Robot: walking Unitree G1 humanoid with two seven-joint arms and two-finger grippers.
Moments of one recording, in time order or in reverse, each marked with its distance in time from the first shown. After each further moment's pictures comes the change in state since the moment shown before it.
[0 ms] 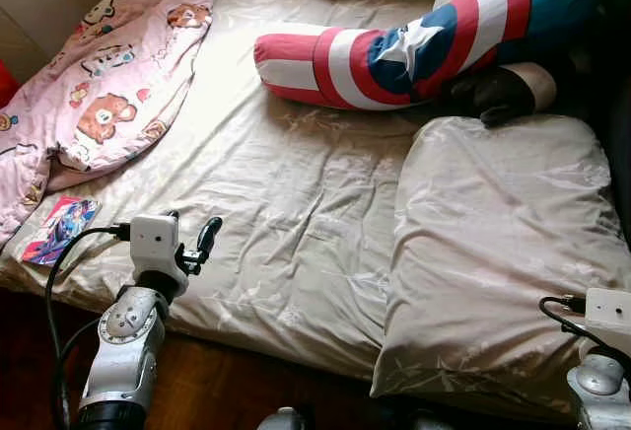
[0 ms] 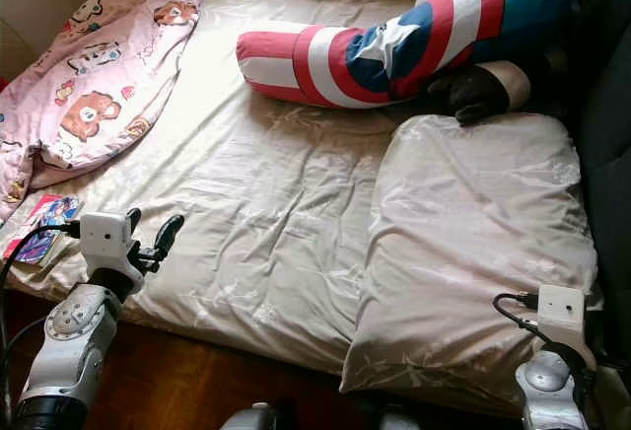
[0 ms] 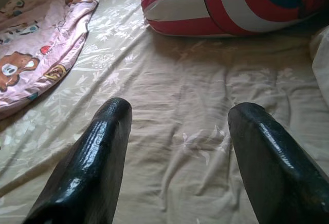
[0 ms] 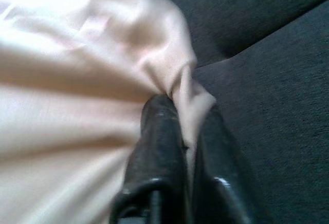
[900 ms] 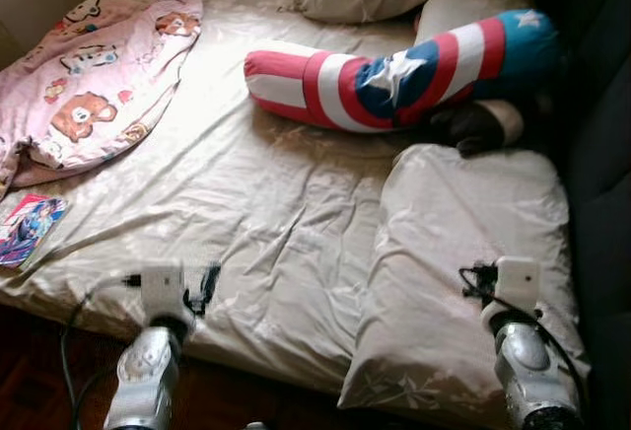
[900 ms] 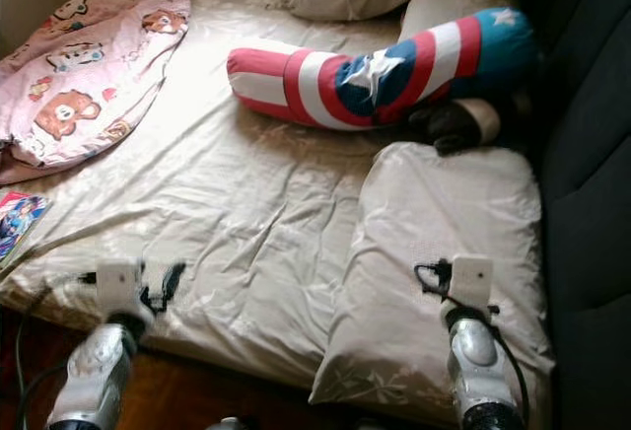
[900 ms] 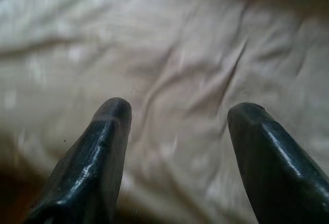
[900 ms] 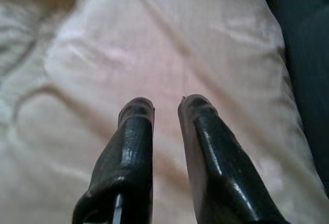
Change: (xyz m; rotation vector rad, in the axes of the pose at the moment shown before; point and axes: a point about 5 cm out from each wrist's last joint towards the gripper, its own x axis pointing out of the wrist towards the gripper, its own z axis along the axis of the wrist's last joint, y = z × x) left arm -0.041 -0.006 -0.097 -0.115 0.331 0.160; right arm -0.047 0.094 0.025 0.302 -0.064 0.654
